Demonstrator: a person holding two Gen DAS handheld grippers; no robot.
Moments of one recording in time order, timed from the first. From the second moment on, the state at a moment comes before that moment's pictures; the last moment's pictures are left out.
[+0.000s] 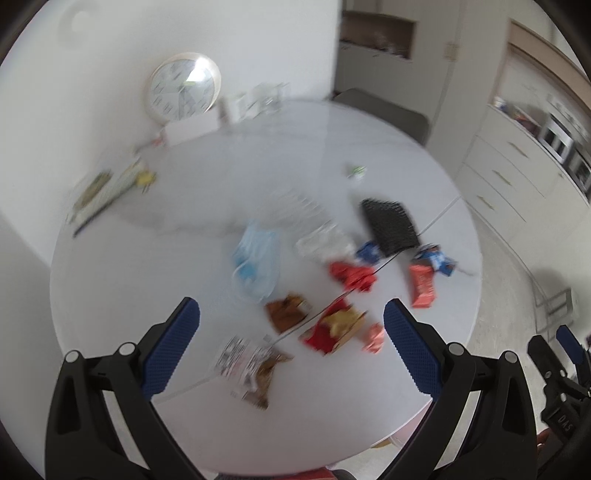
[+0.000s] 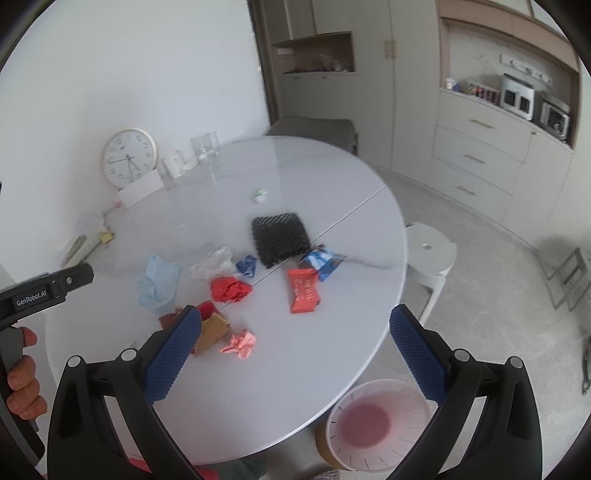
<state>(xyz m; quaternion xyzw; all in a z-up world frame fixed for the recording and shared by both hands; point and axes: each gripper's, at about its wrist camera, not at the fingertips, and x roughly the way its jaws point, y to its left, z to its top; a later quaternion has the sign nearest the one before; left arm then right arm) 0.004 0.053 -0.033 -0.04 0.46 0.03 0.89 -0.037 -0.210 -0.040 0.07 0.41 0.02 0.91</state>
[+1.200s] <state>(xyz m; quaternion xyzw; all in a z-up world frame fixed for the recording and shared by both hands) 0.035 0.092 -0.237 0.12 0.60 -0.14 0.78 -0.005 -0.134 -0.132 0.01 0.53 0.06 0.84</state>
